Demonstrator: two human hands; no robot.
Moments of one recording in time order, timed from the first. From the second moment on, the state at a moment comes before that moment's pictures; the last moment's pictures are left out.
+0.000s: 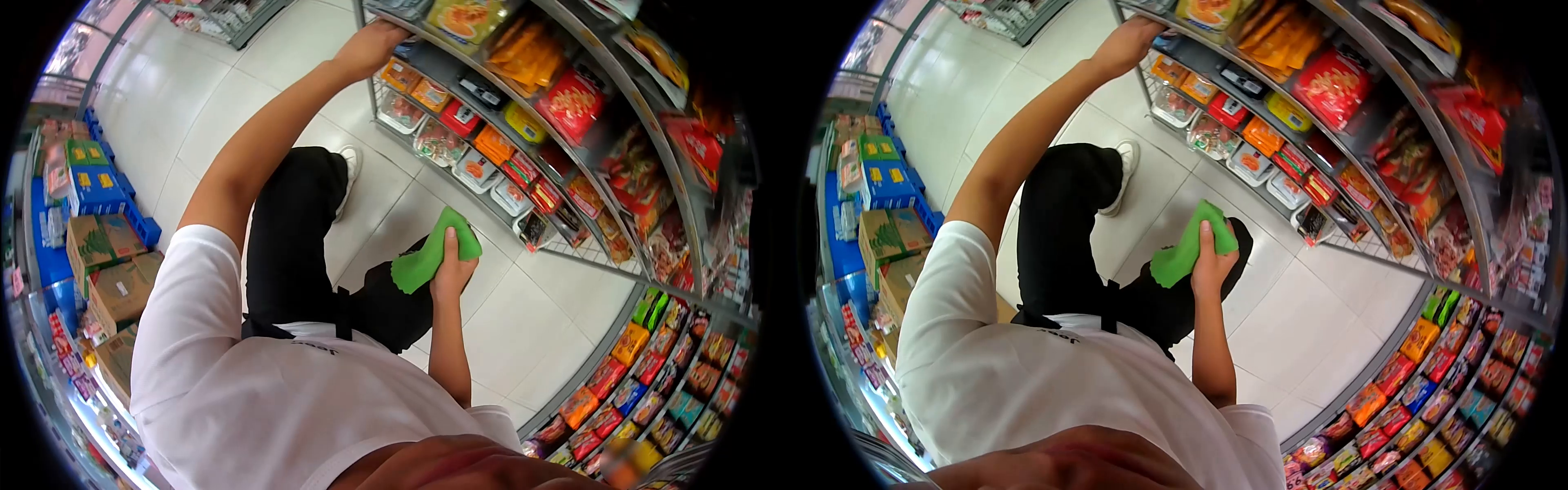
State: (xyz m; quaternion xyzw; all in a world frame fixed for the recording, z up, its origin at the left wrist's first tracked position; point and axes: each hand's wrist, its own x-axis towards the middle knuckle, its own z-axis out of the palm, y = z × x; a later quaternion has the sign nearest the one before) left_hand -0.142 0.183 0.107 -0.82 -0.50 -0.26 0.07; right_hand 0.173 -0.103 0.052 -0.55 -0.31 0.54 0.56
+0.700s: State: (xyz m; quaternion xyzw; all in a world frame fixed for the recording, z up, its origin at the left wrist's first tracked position) left_hand -0.065 -0.022 0.178 -0.10 -0.19 -0.51 -0.83; right_hand 0.215 -0.042 0.141 -0.54 -0.47 0.30 0.63
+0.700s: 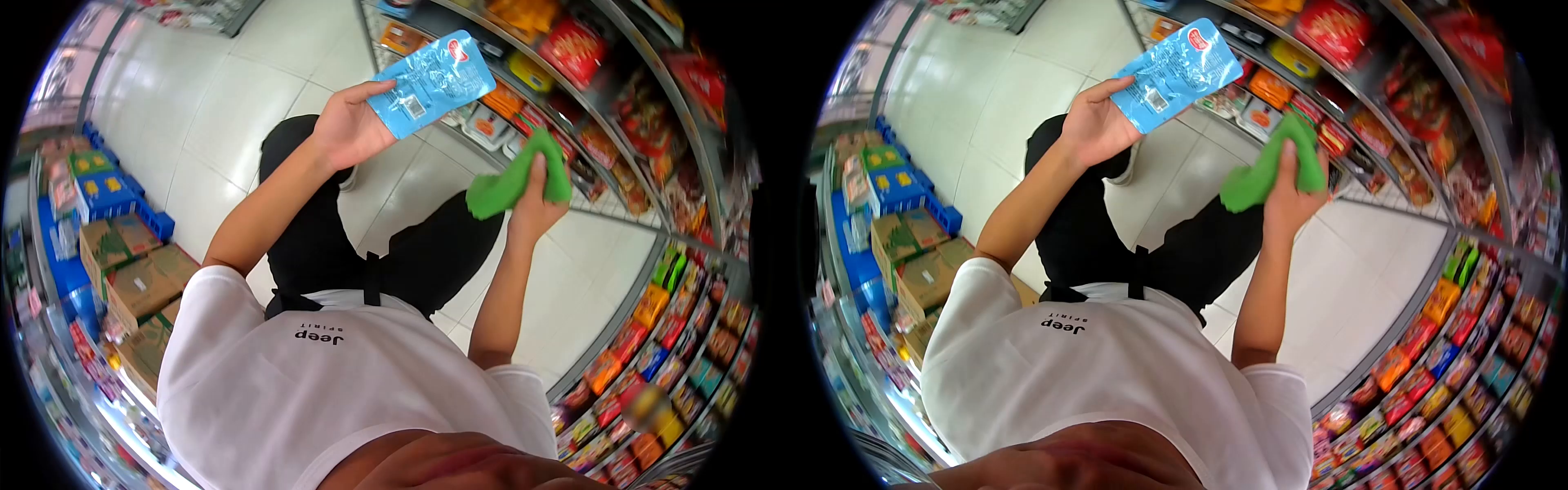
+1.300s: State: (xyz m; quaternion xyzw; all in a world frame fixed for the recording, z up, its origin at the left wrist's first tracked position) left_hand 0.014 -0.015 0.118 0.03 -0.10 -0.43 -0.90; right_hand 0.170 -0.030 0.142 -0.51 -0.75 0.01 0.42
